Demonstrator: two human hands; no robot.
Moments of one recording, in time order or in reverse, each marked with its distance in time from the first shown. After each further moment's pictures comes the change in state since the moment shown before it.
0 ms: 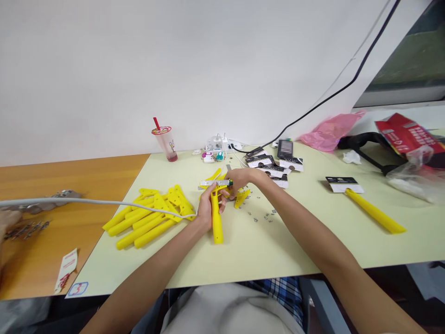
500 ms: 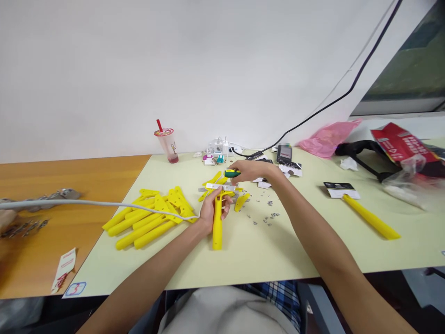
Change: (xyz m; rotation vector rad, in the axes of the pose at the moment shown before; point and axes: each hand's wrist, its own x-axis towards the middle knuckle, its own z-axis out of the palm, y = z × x) left_hand -0.005 0.000 0.005 0.044 -0.079 -0.099; right_hand -0.044 0.007 -0.028 0.089 0.241 -0.128
